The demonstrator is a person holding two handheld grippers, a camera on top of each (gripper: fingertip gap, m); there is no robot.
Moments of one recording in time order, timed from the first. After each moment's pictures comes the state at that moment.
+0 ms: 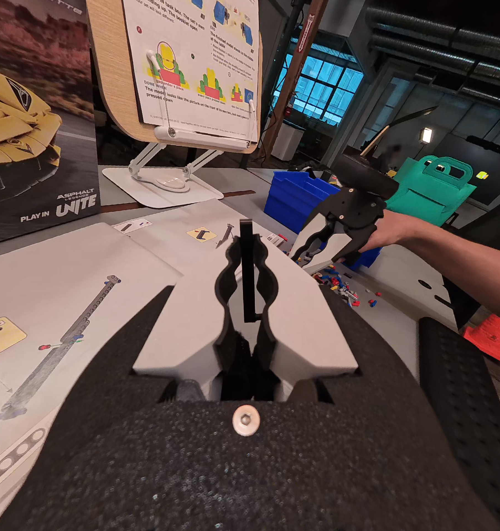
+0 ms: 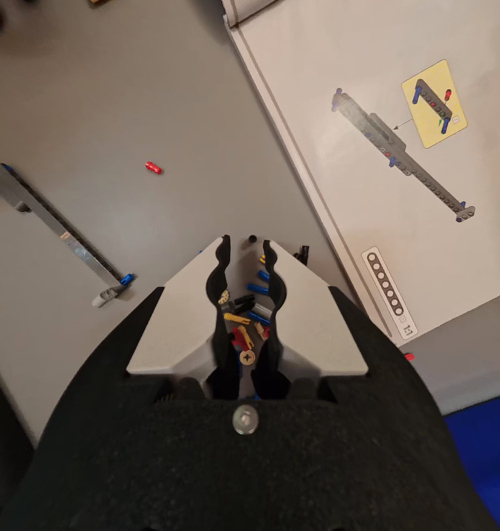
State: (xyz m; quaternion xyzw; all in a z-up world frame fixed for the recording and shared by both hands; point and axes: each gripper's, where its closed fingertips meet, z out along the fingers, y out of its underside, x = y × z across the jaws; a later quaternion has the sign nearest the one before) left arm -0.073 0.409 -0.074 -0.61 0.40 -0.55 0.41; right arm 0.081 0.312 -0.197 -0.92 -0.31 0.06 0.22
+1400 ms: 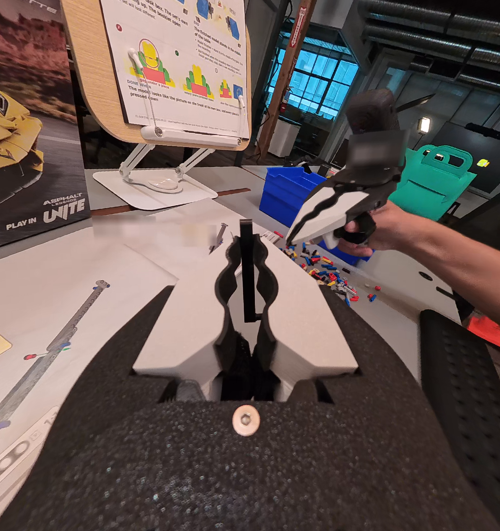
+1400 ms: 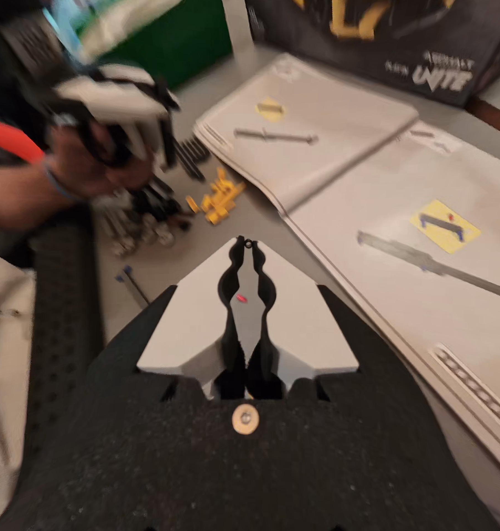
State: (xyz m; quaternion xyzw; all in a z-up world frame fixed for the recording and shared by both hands) left arm -0.067 0.398 -0.075 -0.60 0.42 -0.55 0.42; right arm 0.017 0.347 -0.115 -0.86 -0.19 0.26 0.41
